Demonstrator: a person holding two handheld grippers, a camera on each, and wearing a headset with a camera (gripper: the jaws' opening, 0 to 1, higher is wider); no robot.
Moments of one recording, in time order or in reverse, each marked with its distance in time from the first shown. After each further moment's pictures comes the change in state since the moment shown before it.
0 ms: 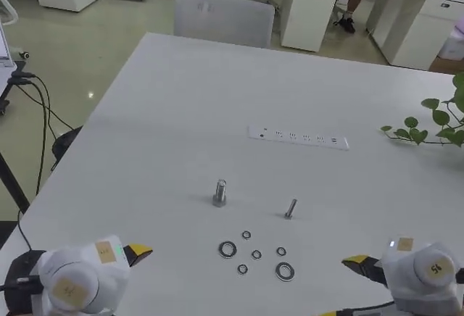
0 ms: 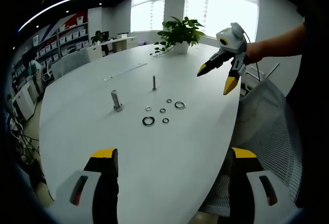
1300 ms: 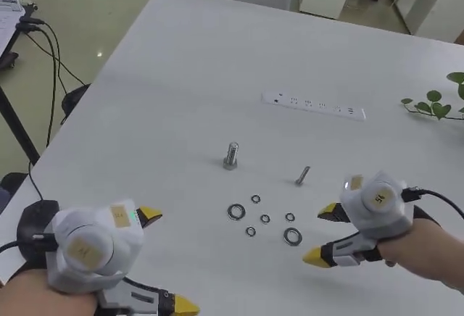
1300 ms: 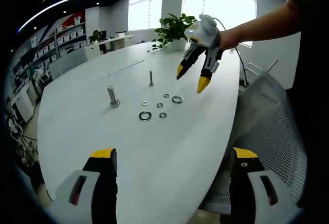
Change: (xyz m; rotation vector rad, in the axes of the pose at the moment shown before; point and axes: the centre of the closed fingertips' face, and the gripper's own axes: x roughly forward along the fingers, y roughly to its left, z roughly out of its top) left arm 0.005 -0.005 -0.015 0.025 0.016 -0.008; right arm 0.054 -0.023 0.009 -0.299 0.250 0.077
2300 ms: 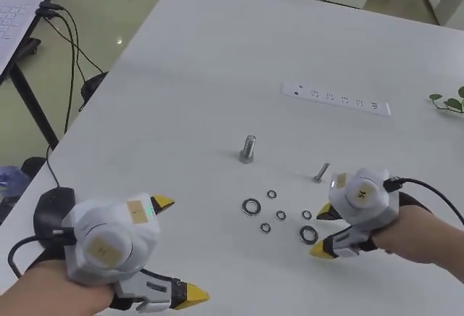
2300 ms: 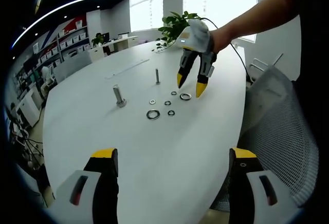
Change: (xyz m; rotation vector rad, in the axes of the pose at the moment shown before) left arm 0.007 0.014 -0.005 0.038 0.008 0.059; right arm 0.040 -0.006 -0.006 -0.148 0.137 0.077
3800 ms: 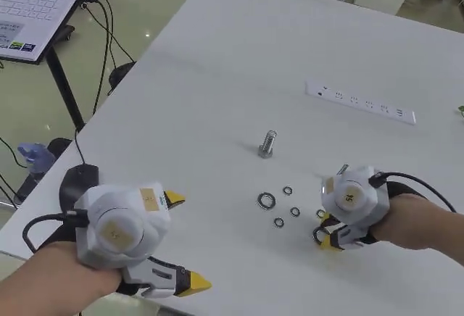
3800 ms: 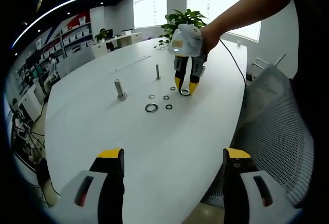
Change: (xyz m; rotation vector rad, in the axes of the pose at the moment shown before) left arm -0.013 -0.013 -0.010 -0.027 0.024 0.021; right arm 0.014 0.000 -0.002 -0.243 0.189 0.056
